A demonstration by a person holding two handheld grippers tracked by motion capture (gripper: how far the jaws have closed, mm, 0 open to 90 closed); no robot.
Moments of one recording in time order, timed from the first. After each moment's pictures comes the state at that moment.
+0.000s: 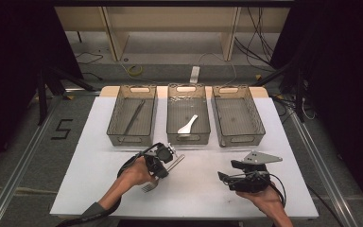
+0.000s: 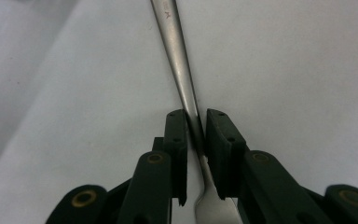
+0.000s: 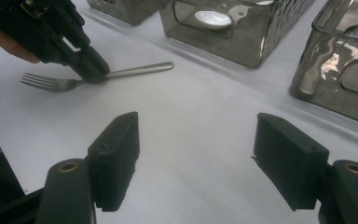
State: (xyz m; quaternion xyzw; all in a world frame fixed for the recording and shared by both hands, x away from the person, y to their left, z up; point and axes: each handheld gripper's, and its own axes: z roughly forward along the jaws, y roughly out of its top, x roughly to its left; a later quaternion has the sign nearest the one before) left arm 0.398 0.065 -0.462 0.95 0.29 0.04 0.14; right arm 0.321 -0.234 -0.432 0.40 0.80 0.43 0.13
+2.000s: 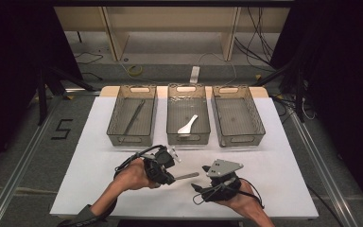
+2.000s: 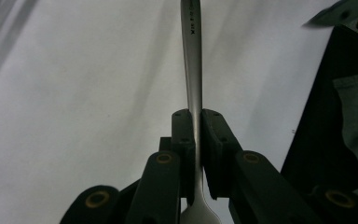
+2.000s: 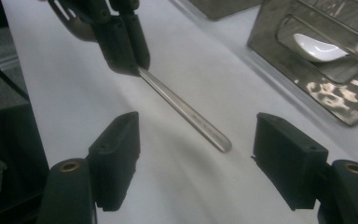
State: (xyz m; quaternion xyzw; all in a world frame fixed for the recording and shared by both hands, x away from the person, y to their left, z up) left arm 0.365 0.062 -0.419 0.95 0.21 -0.03 0.21; right arm 0.311 -0.156 -0.437 0.24 0.87 0.39 0.14
